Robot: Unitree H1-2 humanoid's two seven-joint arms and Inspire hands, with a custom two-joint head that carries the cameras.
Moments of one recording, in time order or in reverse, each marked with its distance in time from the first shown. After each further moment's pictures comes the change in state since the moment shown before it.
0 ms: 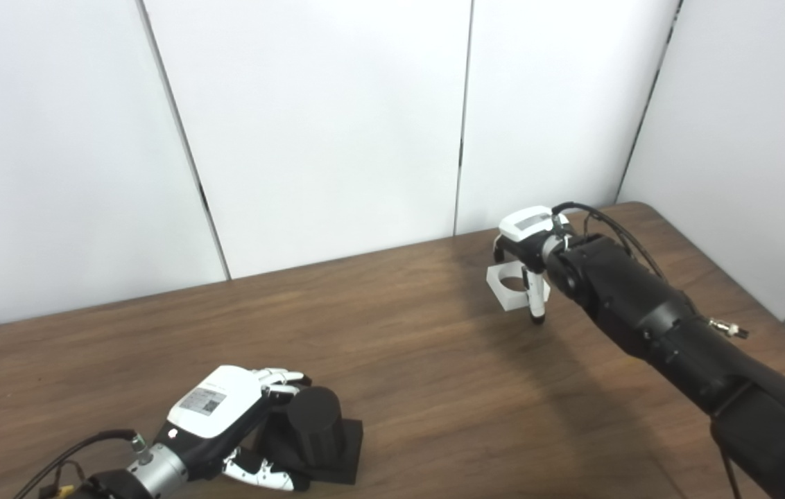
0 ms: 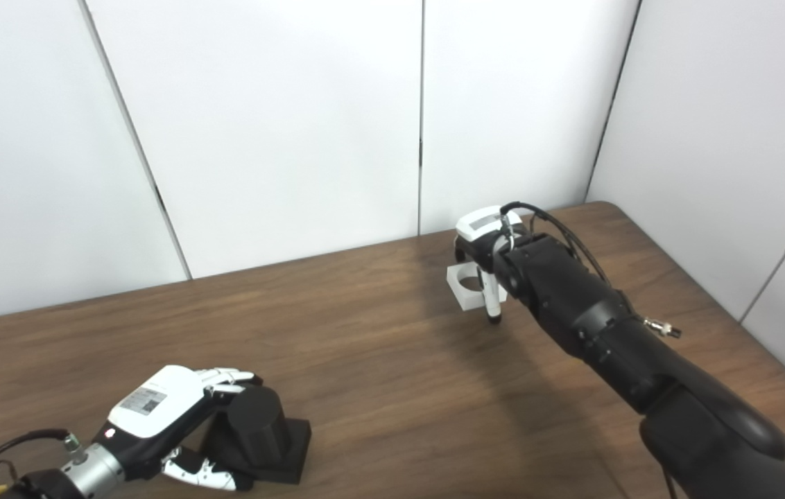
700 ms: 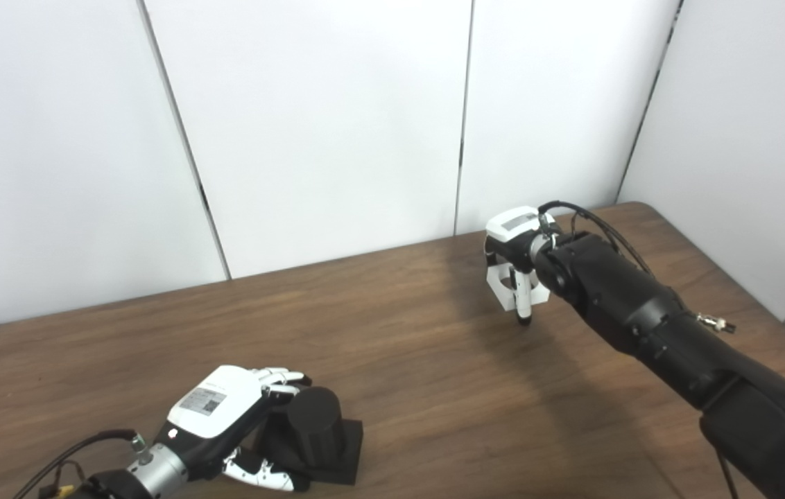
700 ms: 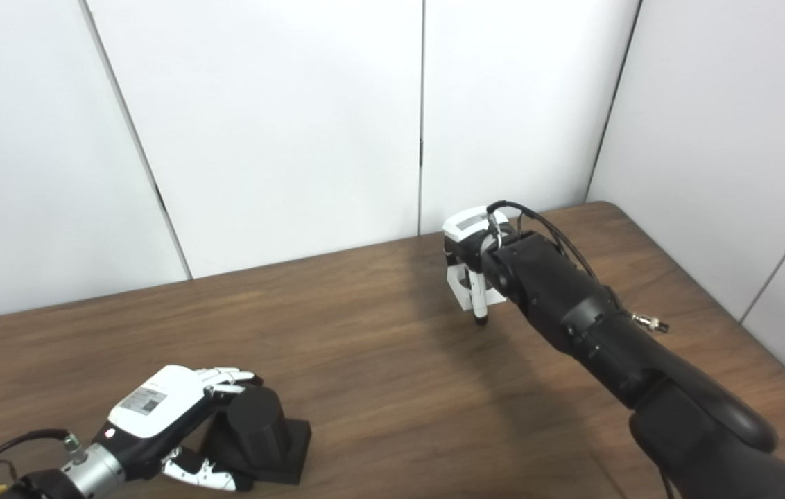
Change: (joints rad) left arm 0.000 0.000 0.001 0.000 0.000 -0.001 0.000; right arm -0.020 0.011 0.016 0.027 0.010 -0.021 -0.011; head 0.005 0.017
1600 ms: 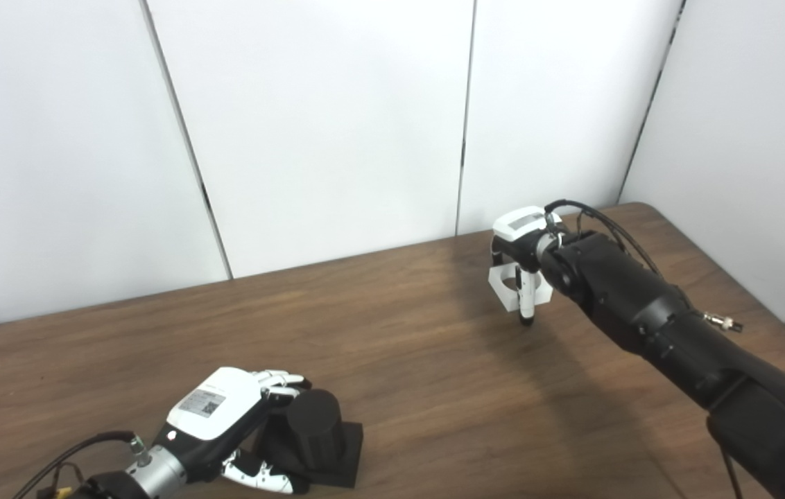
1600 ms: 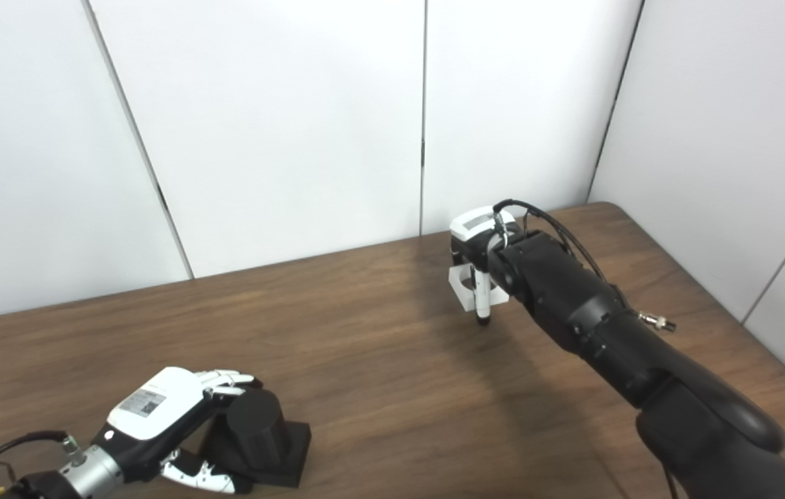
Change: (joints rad) left arm 0.005 0.001 0.012 -0.005 -0.001 -0.009 -0.012; right arm 0.008 -0.019 -0.002 -0.010 -0.002 0.034 0.014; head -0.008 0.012
